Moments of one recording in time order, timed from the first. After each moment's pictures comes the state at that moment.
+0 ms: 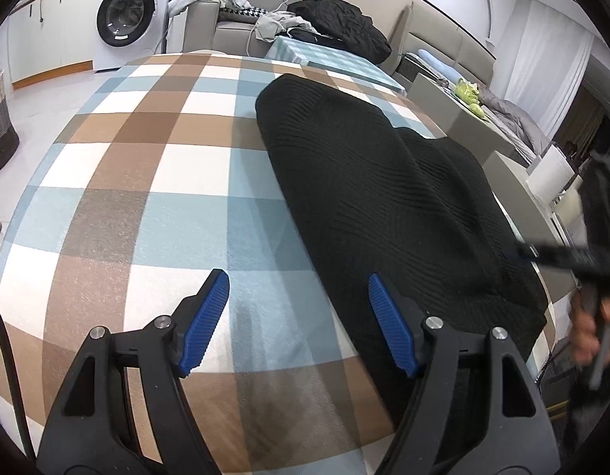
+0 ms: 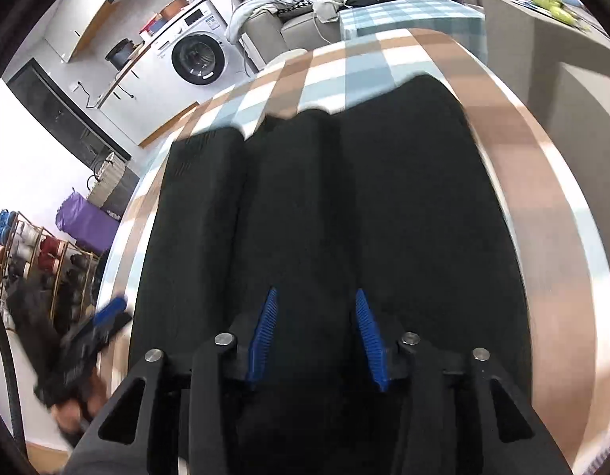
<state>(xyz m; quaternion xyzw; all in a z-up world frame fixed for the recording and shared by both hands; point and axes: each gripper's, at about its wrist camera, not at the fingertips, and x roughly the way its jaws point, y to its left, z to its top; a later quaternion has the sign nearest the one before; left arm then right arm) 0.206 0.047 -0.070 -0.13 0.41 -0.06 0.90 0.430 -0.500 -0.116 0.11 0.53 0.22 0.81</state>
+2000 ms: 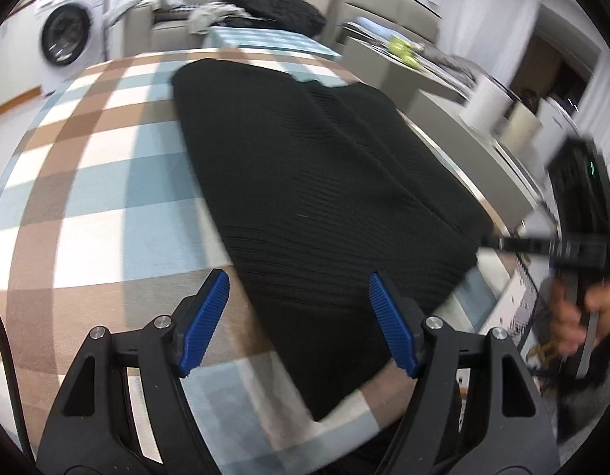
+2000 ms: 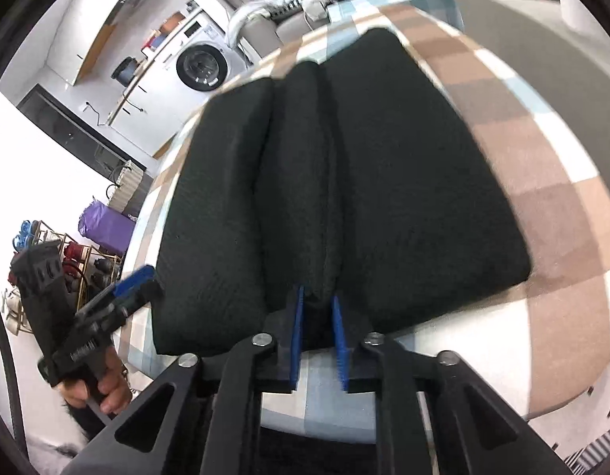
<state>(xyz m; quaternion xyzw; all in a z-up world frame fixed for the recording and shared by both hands) 0.146 -0.033 -0.063 -0.06 0.43 -0.16 0.88 0.315 -0.540 -0.120 0.17 0.52 0.24 0.80</state>
